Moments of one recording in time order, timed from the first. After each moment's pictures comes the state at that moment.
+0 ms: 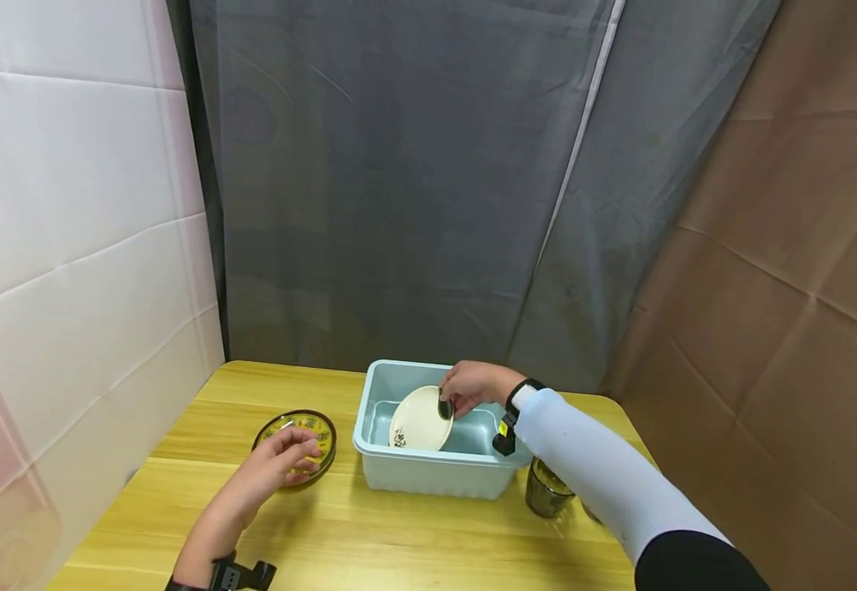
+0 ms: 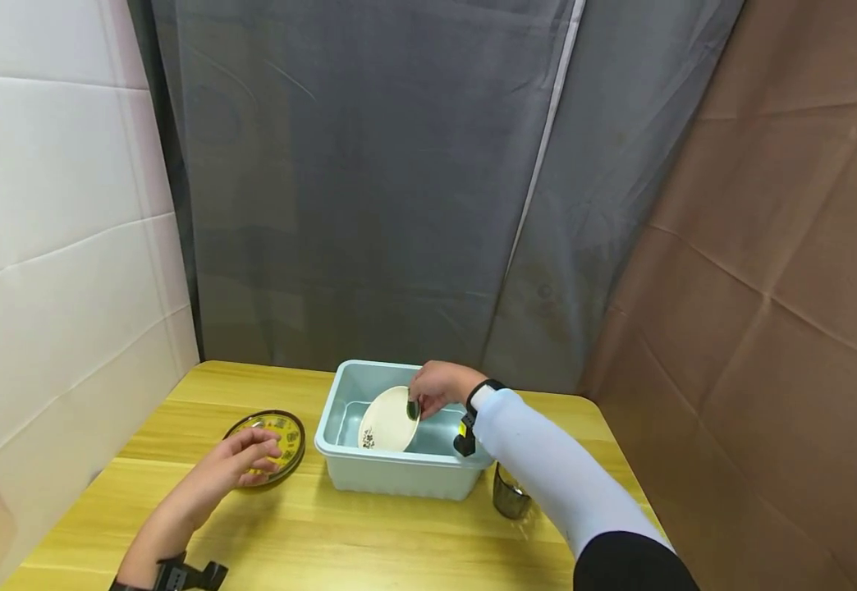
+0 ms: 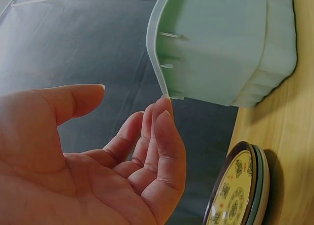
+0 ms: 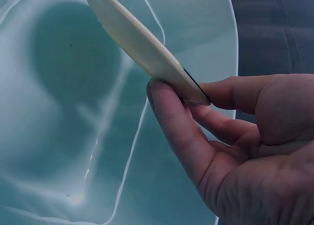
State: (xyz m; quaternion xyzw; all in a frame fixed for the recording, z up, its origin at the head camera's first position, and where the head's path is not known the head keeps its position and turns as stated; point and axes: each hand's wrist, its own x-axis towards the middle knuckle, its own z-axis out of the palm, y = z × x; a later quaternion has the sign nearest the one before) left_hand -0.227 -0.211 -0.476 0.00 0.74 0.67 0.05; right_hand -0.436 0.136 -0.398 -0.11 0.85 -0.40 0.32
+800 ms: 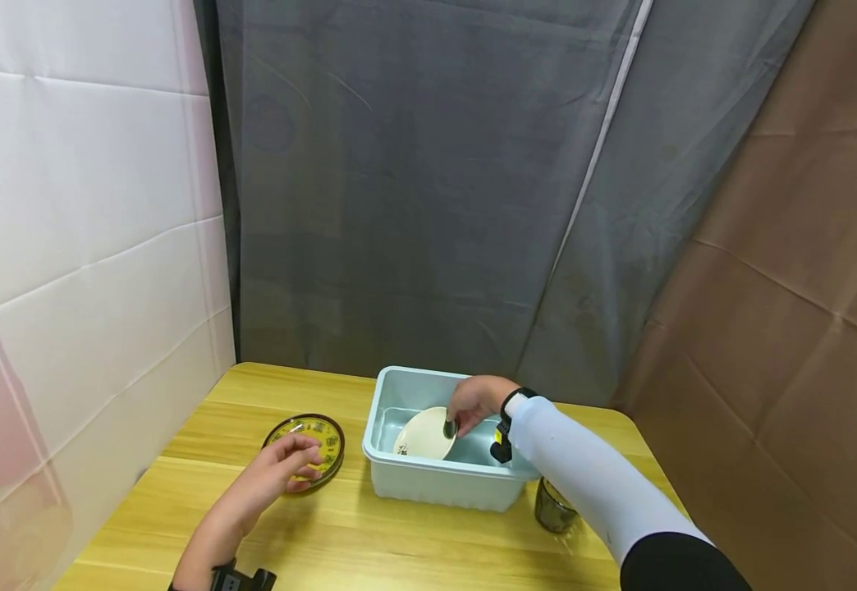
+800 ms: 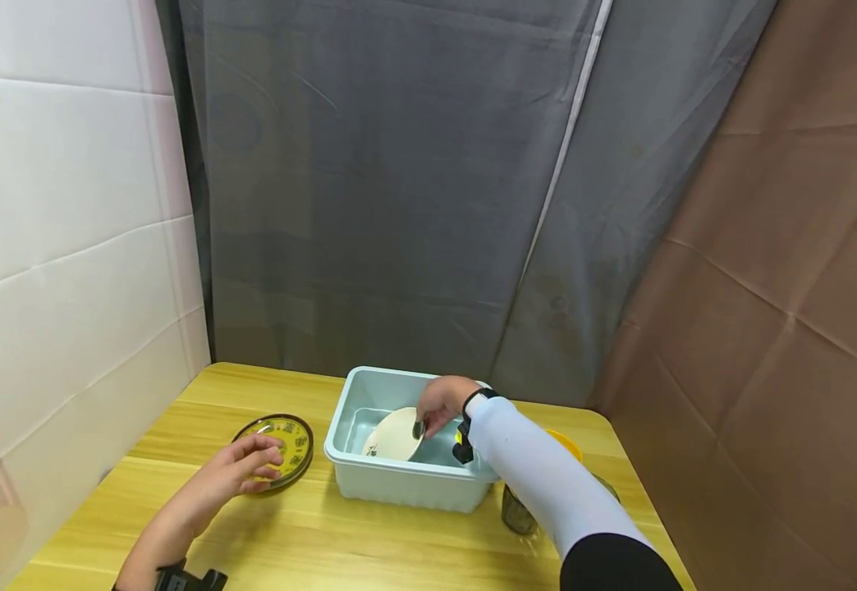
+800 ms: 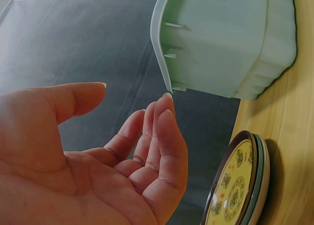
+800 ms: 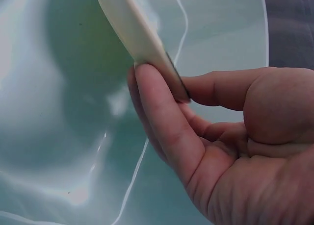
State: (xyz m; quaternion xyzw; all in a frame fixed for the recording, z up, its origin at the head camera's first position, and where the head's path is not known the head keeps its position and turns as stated) left_hand -0.226 -0.210 -0.482 0.02 0.74 0.67 0.04; right_hand -0.452 0.134 -0.418 -0.06 0.85 -0.35 0.39
